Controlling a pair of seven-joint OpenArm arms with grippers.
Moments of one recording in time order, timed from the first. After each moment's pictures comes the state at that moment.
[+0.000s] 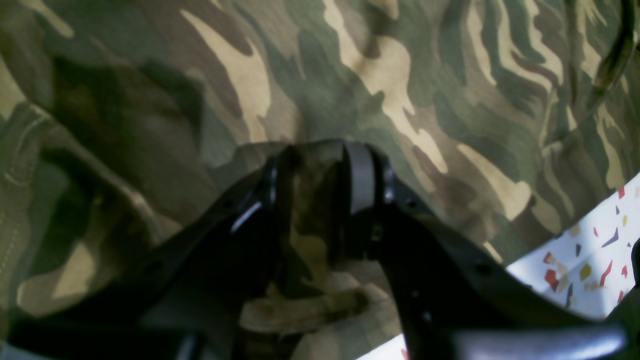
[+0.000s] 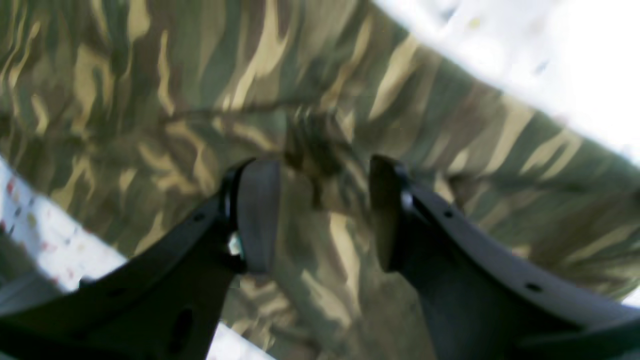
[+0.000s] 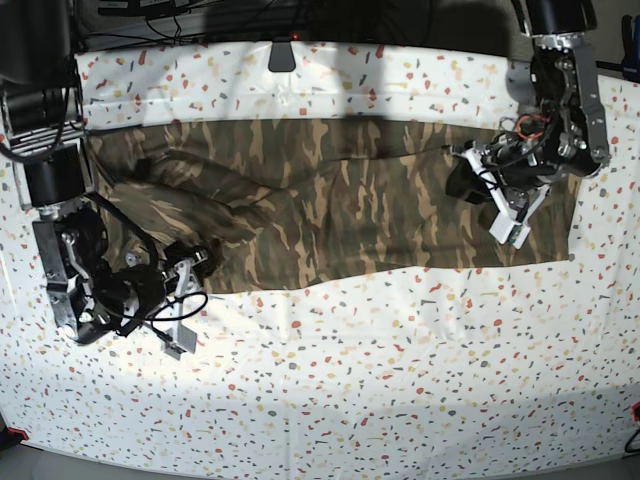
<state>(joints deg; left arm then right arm) 3.5 -6.9 -14.4 86.7 -26.4 -40.0 56.7 31.7 27.4 -19.8 66.5 43.1 34.2 -73.3</state>
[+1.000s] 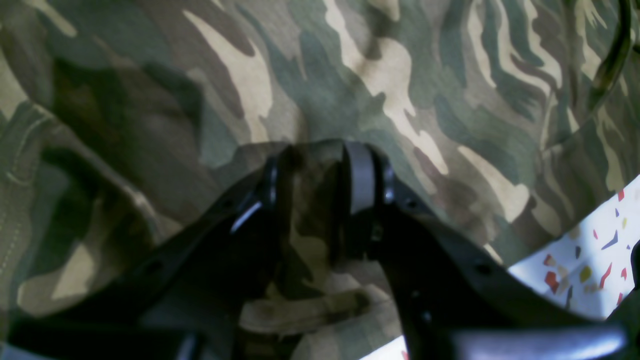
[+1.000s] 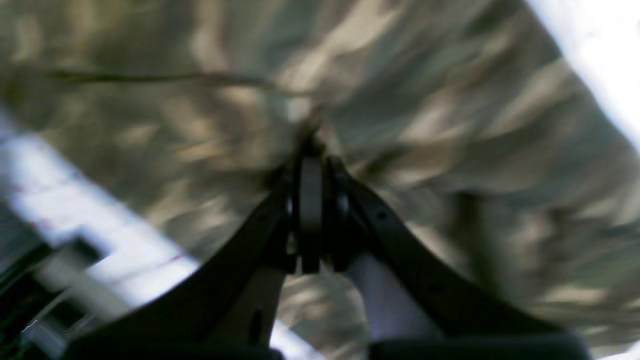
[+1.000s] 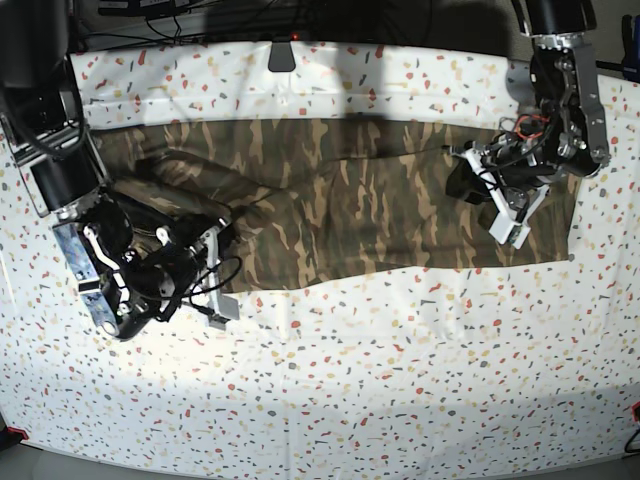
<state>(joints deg) 3.7 -6.9 -14.4 86.7 -26.5 -39.8 56.5 33.2 28.7 -34.2 69.4 52.0 34.2 -79.0</state>
